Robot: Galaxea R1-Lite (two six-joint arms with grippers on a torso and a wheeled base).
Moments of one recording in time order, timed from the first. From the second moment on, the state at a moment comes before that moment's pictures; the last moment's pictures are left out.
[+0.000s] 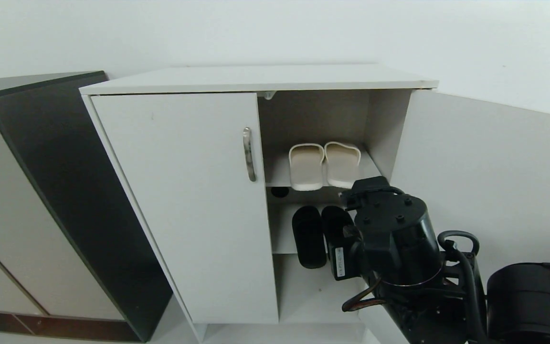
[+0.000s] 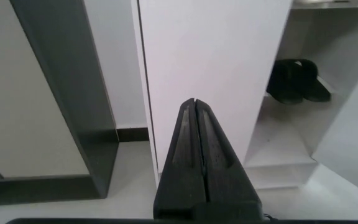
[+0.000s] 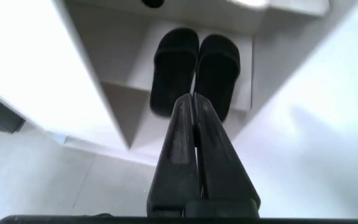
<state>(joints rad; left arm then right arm) 0.00 0.00 0.00 0.00 -0.02 0.00 1.00 1.76 -0.93 -0.42 -0.78 0.27</state>
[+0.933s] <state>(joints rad) 0.00 0.00 0.00 0.00 -0.02 0.00 0.97 1.76 -0.91 -0.42 -0.78 0.27</state>
